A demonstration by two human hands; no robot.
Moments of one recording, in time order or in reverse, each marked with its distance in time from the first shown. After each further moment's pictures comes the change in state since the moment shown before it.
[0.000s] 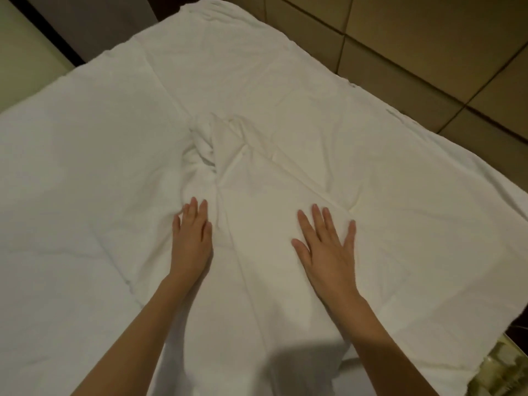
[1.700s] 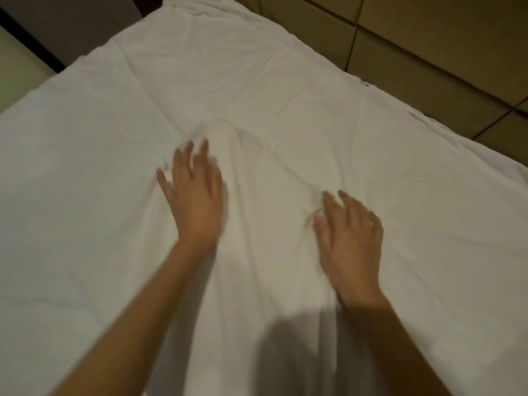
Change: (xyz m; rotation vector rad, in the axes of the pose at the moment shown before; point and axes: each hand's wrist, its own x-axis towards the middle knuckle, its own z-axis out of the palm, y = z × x) left_hand 0.125 0.057 -0.023 0.073 0.307 0.055; right_hand 0.083 0.001 -0.006 0.076 0.307 0.156
